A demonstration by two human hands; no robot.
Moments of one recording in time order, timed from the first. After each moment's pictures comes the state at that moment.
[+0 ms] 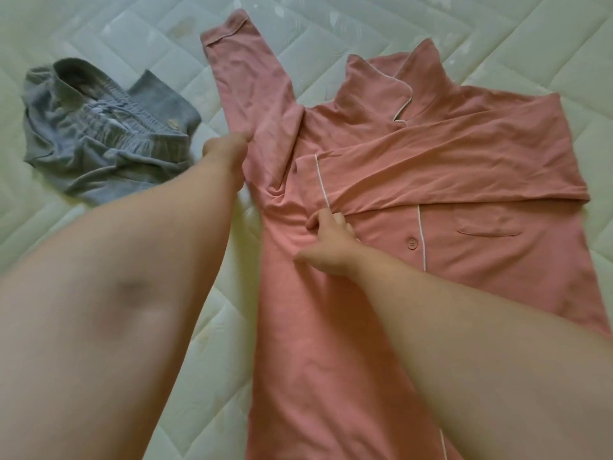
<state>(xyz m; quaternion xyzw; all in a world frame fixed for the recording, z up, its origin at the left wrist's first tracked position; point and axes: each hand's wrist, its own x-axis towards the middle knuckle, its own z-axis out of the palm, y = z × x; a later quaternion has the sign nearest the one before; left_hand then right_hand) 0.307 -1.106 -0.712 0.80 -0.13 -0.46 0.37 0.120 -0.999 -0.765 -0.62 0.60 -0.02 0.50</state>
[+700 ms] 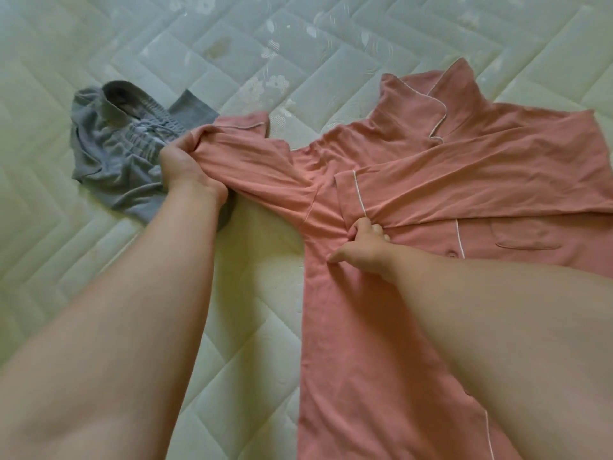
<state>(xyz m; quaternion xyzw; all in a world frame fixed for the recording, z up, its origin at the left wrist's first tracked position) 0.384 -1.075 -0.648 0.60 0.04 -0.45 0.66 0.143 -1.018 -0.769 -0.54 0.67 0.04 0.51</state>
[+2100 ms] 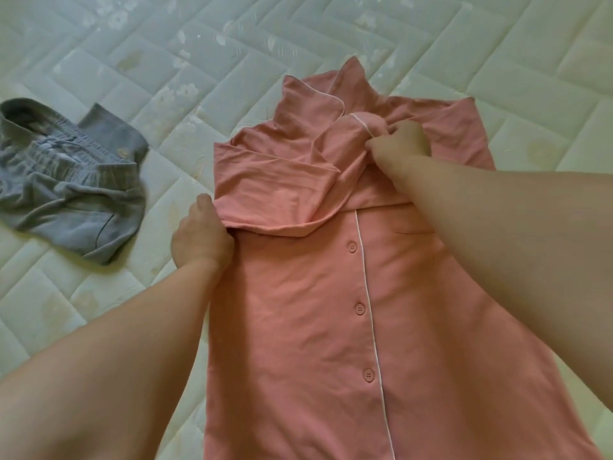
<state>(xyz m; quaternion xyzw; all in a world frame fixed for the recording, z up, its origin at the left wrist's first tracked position) 0.256 -1.005 -0.744 0.84 -0.54 -0.07 0.00 -0.039 -1.130 -0.734 -0.43 0.77 -0.26 0.38</state>
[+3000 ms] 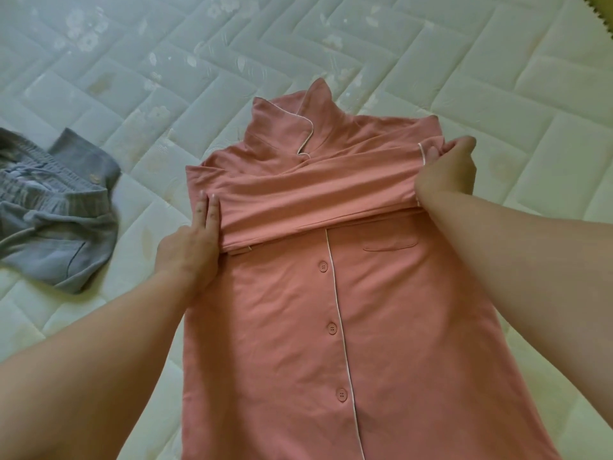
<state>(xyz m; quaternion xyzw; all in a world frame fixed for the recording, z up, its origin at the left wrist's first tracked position) 0.236 -1.026 -0.735 0.69 -0.69 -0.03 -0.21 -0.144 -1.118 -0.747 -0.36 0.84 -0.33 0.23</state>
